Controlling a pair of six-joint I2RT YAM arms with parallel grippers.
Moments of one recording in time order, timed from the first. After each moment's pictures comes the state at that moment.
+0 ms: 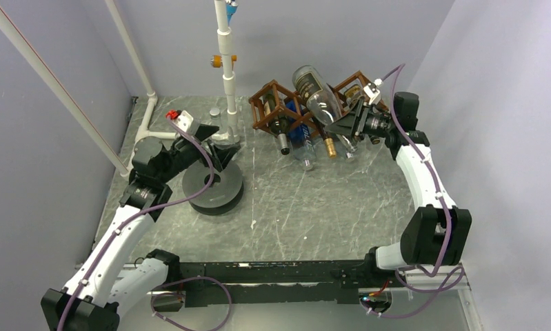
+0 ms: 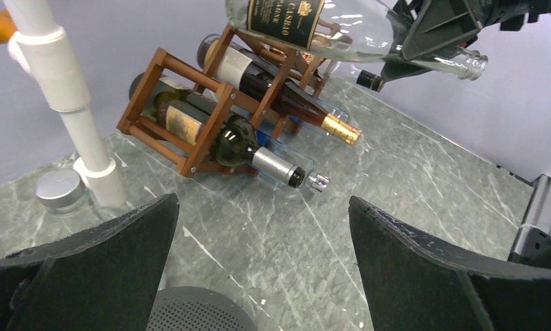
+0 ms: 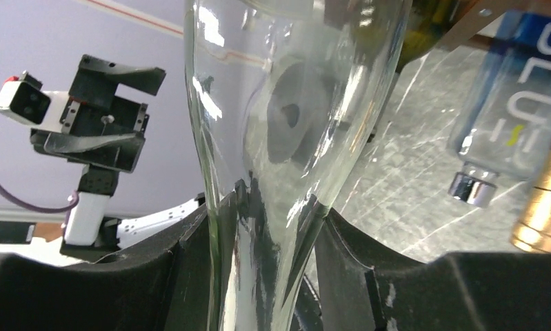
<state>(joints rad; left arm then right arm) -0.31 0.87 0.83 0.12 0.49 -0.14 -0.07 1.40 1.22 -0.26 -1.13 0.59</state>
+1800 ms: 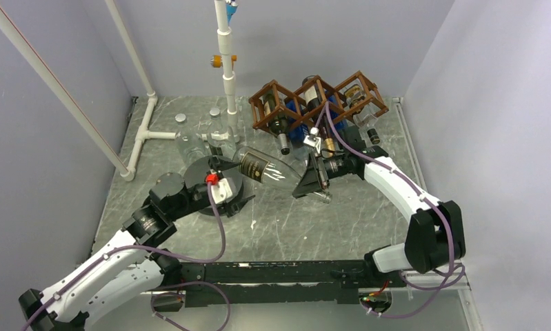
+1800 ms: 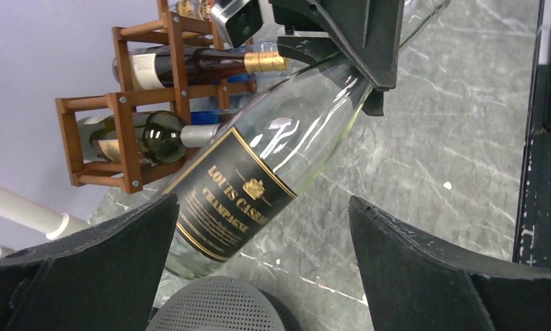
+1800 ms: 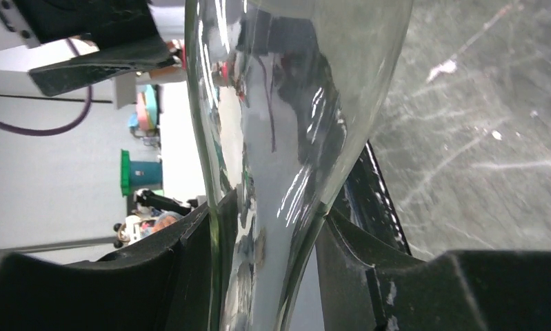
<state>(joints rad) -0.73 0.66 0.66 -0.06 0.35 0.39 0.33 1.37 0.99 -0.56 -1.27 0.31</state>
